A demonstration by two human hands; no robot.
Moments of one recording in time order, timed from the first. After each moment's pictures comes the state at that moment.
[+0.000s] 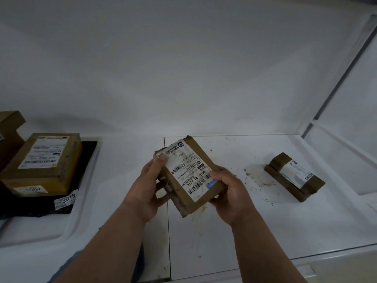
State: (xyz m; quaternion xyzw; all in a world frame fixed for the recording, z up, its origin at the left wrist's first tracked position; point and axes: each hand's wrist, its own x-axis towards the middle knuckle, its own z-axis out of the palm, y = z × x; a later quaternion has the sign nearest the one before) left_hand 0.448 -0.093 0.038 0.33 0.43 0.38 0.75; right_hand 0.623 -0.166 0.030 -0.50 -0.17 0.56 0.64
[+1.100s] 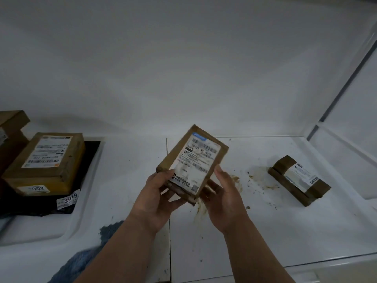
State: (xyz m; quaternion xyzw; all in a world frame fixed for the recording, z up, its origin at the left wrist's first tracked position) left_hand 0.457 -0.109 0.032 0.21 0.36 0.41 0.81; right_hand 0.610 -0.155 0.012 -0.44 -0.09 0.57 0.69
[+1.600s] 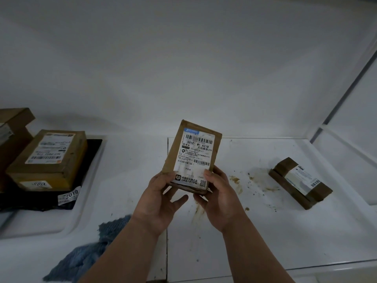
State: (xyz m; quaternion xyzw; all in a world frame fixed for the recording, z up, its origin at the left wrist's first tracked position) left_hand 0.467 -0.118 0.022 0.22 0.34 0.43 0.81; right_hand 0.612 -0.160 0.018 -0.46 -0.21 0.58 0.64
